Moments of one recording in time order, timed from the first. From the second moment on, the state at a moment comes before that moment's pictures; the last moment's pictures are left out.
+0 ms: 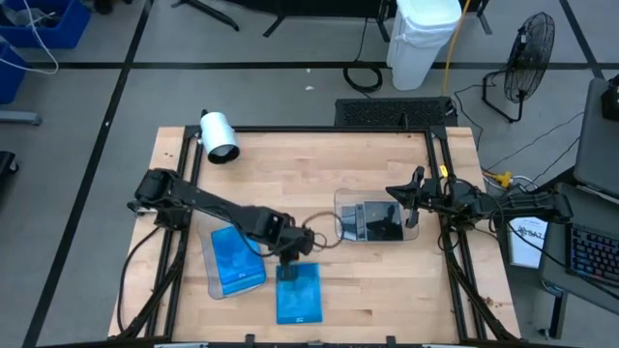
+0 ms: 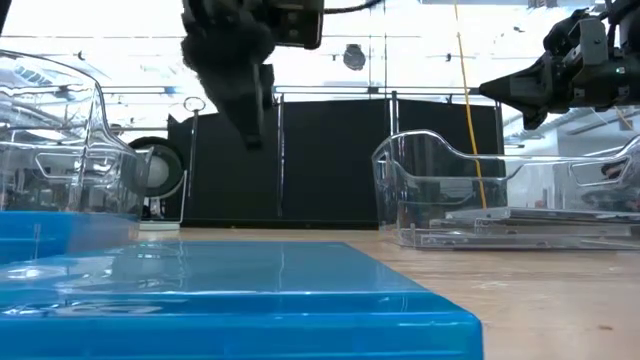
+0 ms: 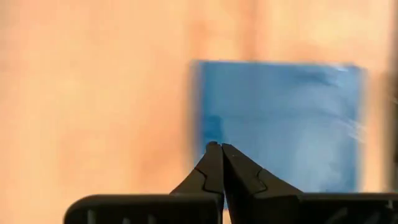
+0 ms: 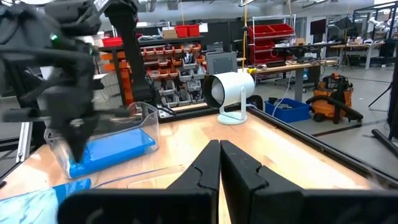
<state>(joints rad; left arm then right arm) -0.27 1.85 1.39 -0.73 0.10 -0.38 0.00 0.20 0.01 0.25 0.26 0.09</state>
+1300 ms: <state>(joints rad) -0.21 1.91 1.22 -0.56 0.35 -0.51 0.00 0.20 0.01 0.25 0.26 0.09</state>
